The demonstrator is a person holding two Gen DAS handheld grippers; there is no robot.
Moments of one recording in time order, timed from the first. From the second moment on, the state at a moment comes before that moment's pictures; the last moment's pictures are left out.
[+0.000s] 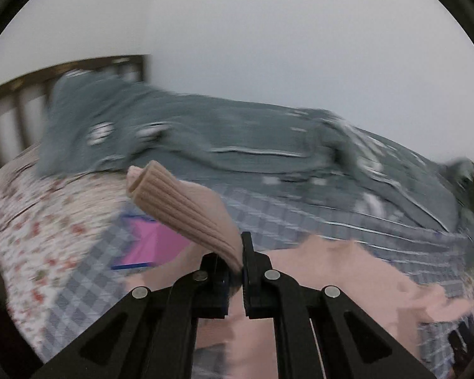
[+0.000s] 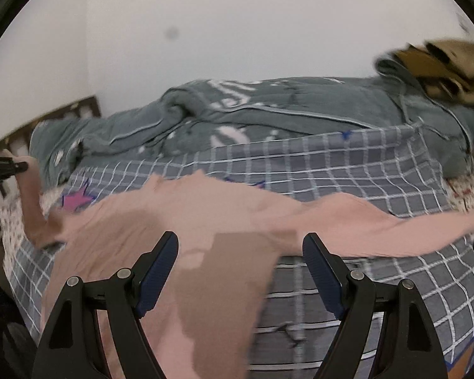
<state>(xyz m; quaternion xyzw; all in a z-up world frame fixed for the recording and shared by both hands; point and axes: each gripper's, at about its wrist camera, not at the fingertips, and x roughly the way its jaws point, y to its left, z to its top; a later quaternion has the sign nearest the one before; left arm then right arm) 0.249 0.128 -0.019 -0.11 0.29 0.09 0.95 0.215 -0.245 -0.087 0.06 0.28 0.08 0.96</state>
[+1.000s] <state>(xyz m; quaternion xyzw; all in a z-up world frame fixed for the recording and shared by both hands) 0.293 0.046 -0.102 -0.05 0.36 0.03 0.93 0.234 -0.276 -0.114 0.09 0.31 0.06 0.95</state>
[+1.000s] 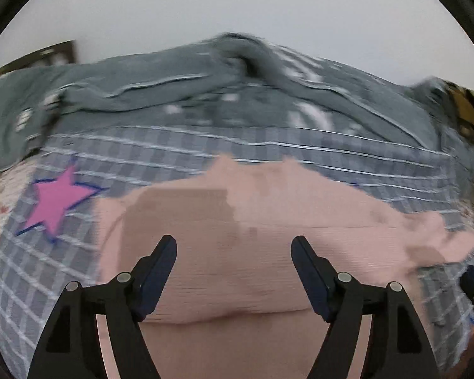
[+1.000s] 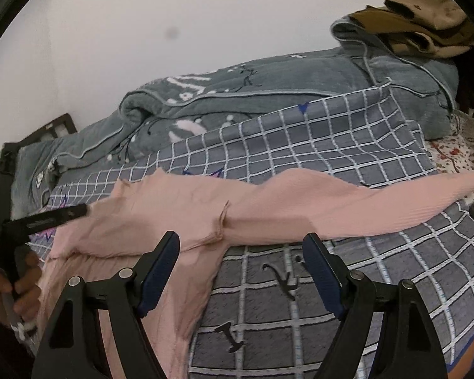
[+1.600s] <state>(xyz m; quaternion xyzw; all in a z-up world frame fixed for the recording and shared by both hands) 0.319 0.168 -0.160 -0.16 0.40 0.03 0.90 0.241 -0.248 -0.154 0.05 0.36 0.05 0.93</state>
